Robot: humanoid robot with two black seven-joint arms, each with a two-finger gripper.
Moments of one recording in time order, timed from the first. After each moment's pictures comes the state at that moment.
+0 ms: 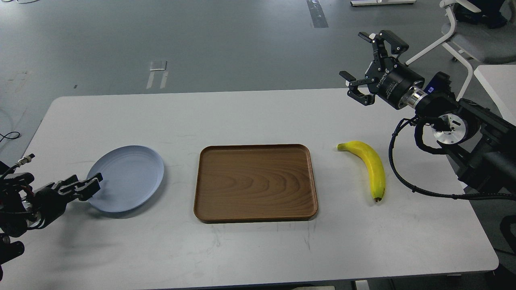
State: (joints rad) left arm -0.64 0.73 0.19 -0.75 1.00 0.35 -0.48; right arm 0.88 -0.44 0.54 0.73 -0.04 0.49 0.16
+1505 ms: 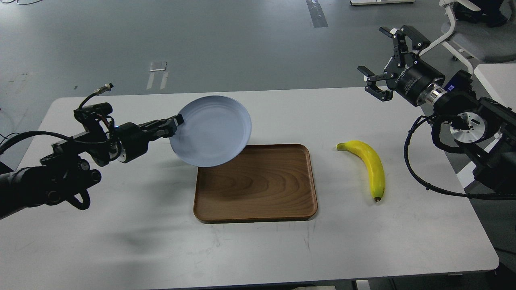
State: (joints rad) left arm -0.94 0.46 0.01 -0.86 1.12 0.11 -0.49; right arm 0.87 -0.51 0.58 0.74 -0.04 0.49 0.17
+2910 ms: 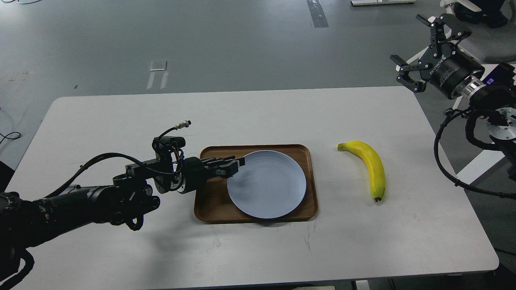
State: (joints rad) left arm -0.90 0.23 0.13 -0.77 1.11 0.09 -0.49; right arm 0.85 -0.65 0.64 0.78 -0.04 0.49 0.16
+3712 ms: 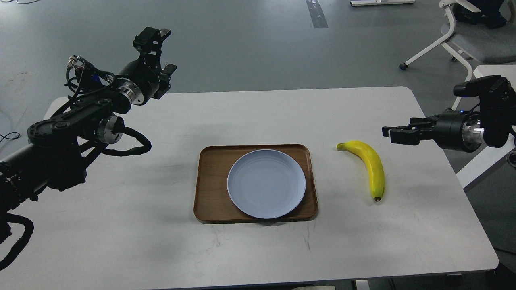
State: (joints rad) left arm -1.01 0.32 -0.33 -0.69 0.19 -0.05 -0.33; right arm 0.90 -0.94 0.25 1.25 -1.63 0.30 0.24
